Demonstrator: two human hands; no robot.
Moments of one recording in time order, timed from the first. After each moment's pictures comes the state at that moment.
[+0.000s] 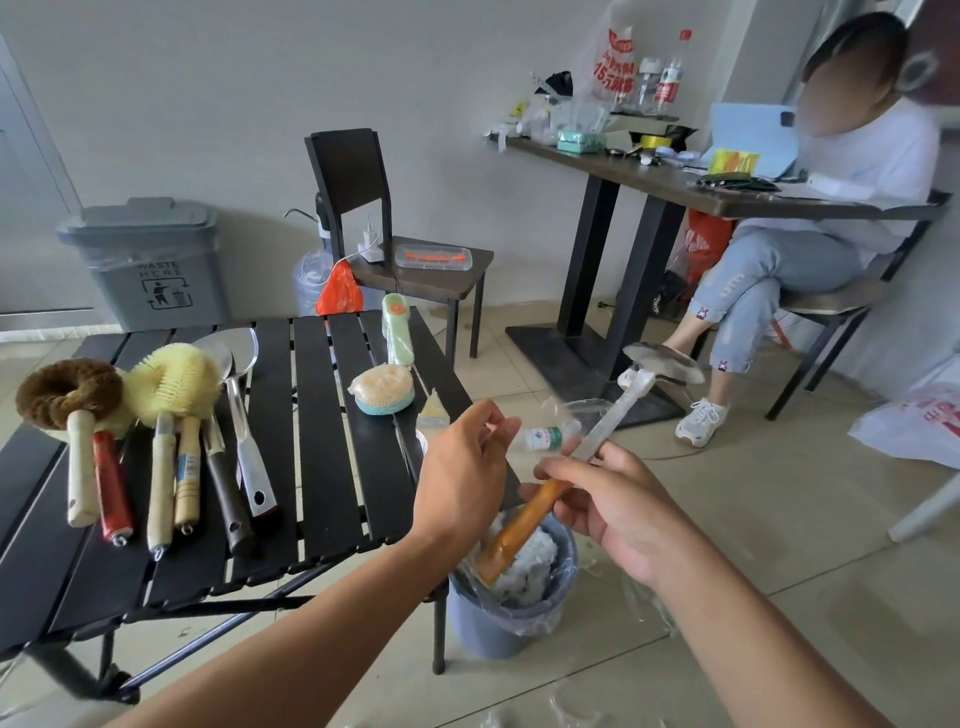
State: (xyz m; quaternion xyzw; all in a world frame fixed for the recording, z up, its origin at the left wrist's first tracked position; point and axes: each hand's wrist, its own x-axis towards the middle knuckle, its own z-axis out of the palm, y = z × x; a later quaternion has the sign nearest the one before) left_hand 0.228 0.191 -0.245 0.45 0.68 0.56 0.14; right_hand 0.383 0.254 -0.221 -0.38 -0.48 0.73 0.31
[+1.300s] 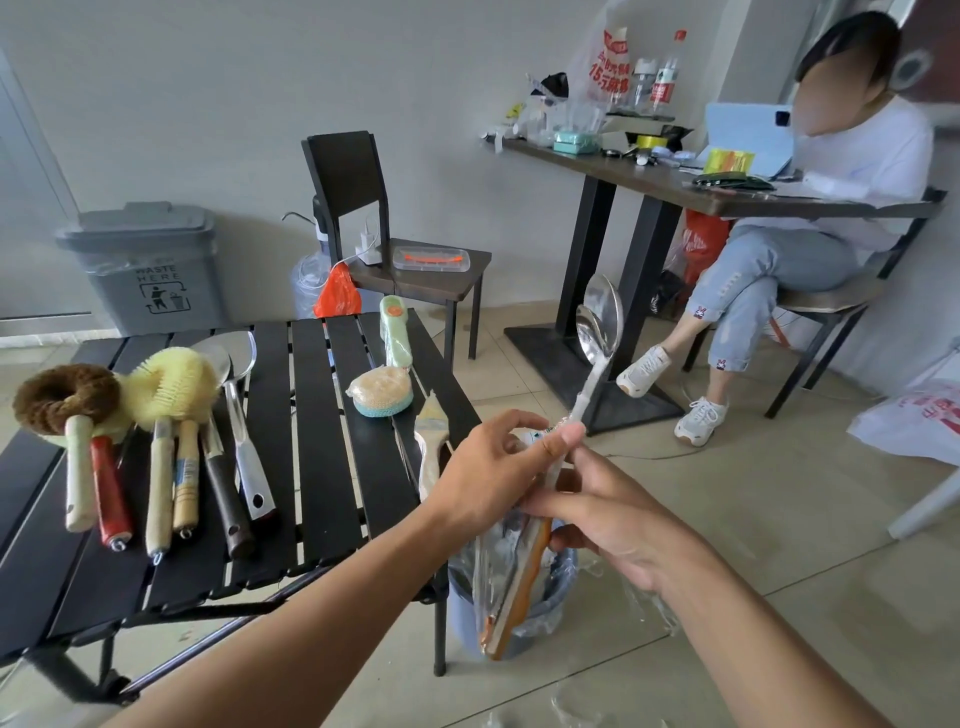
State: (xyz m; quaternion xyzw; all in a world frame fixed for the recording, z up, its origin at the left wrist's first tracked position) left_hand 0.236 0.186 -0.221 0.50 0.63 0.51 0.32; right_hand 0.385 0.244 -0.213 -0.33 -0.67 0.64 0.18
